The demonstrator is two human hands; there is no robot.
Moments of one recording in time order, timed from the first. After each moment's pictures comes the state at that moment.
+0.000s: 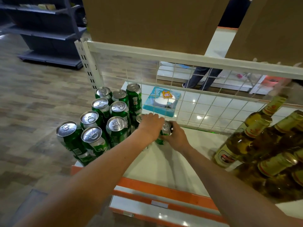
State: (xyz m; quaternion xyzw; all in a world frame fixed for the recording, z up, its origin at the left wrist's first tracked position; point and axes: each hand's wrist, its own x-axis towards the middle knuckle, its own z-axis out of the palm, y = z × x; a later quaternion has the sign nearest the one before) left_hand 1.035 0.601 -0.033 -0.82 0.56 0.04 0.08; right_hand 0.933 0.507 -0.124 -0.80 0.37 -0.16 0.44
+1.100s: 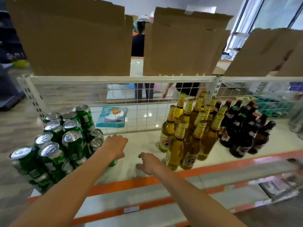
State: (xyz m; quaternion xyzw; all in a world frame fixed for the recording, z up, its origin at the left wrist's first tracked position) left_hand 0.951 0.655 -0.008 -0.75 0.64 0.02 0.15; right_hand 0.783 0.613 -0.062 -0.84 0.46 0.06 0.28
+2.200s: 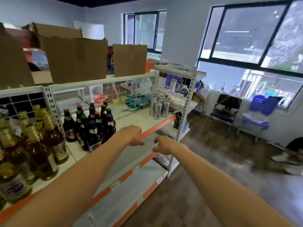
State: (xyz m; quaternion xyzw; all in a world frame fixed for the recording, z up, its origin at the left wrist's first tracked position) left_hand 0.252 0.516 0.101 -0.53 0.84 0.07 0.05; right_hand 0.078 0.547 0.059 -0.69 0.71 0.02 0.17
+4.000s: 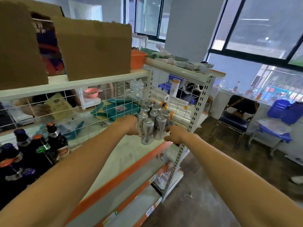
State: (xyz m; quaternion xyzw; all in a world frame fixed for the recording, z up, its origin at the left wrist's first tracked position) left_hand 0.059 0.113 0.086 -0.57 0.81 0.08 0.04; right_hand -0.160 0.151 0.063 -0.68 0.72 0.04 0.14
